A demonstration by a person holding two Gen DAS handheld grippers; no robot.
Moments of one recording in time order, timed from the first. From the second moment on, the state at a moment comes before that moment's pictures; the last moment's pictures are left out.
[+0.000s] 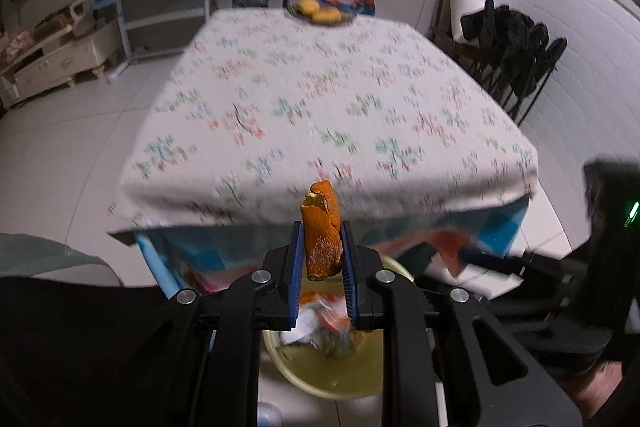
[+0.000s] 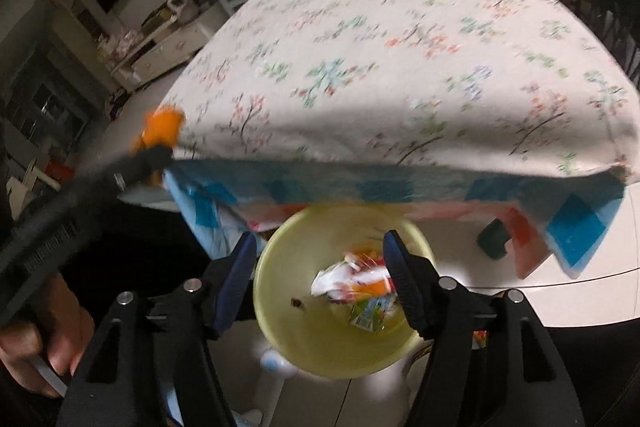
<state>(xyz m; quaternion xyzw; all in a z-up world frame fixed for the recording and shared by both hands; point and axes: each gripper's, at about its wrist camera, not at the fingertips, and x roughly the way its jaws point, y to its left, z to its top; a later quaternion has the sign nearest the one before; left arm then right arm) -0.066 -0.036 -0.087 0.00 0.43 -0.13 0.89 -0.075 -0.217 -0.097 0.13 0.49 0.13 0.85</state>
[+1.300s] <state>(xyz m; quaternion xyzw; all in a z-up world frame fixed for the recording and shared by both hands) -0.086 -0.028 -0.033 0.01 0.31 -0.02 0.95 -0.106 -0.224 -0.018 0.04 0.27 0.01 0.96</state>
